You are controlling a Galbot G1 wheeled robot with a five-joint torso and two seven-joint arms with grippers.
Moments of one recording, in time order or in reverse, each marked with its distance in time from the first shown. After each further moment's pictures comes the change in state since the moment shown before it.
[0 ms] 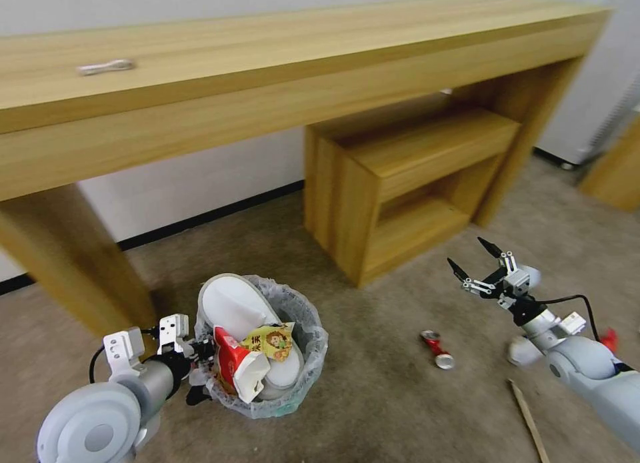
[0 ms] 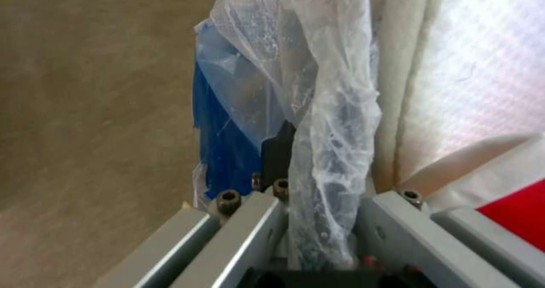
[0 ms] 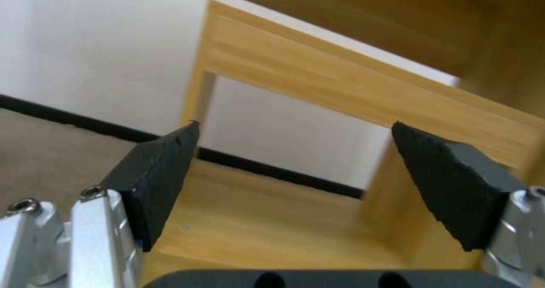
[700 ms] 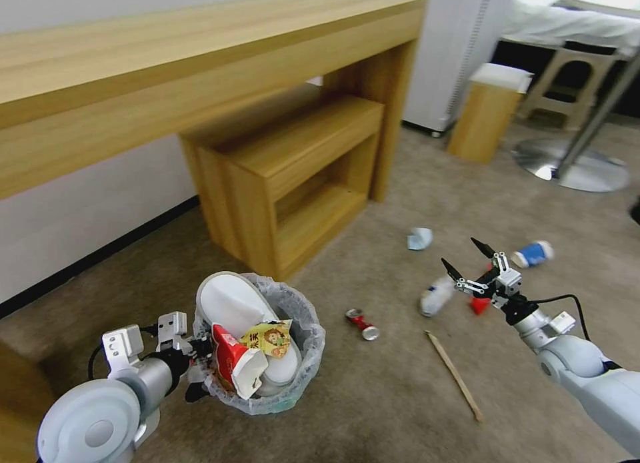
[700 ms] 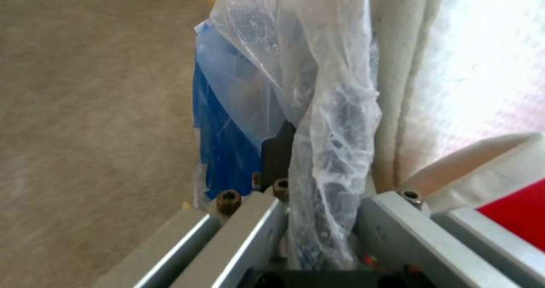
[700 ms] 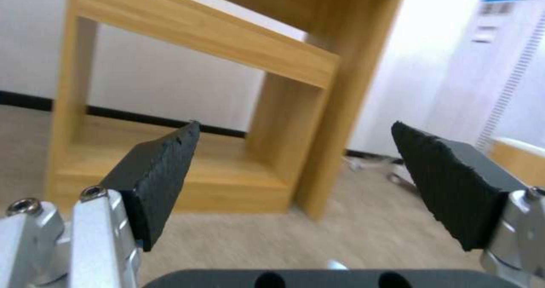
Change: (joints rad) left arm -0.012 0.007 0.001 0.021 -0.005 -0.009 0.008; right arm 0.037 0.035 -0.039 -0.038 -0.011 0.000 0.002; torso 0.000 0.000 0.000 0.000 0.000
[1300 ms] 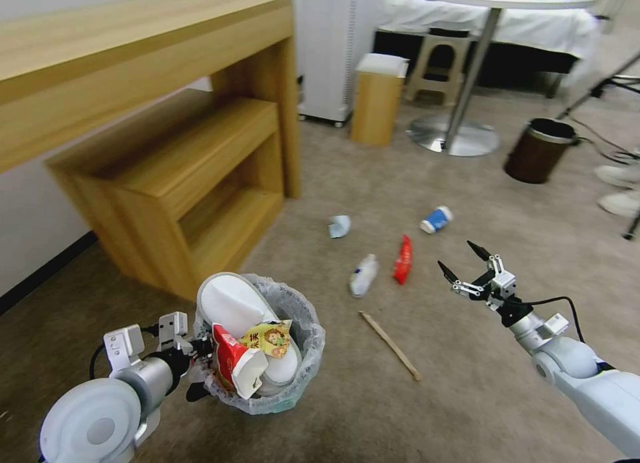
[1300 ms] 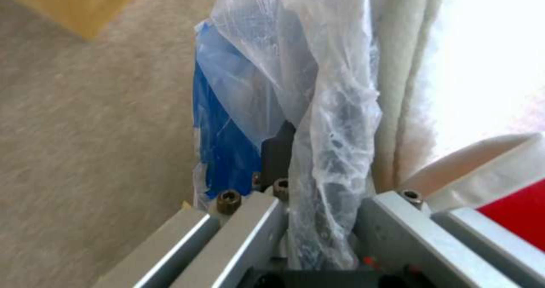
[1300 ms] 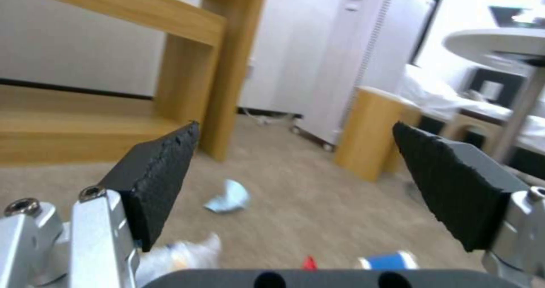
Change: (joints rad) left arm -0.005 0.001 -0.003 0.009 0.001 -0.005 0.002; right arm 0.010 0.015 -0.016 -0.021 0.001 0.000 0.002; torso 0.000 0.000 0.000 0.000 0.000
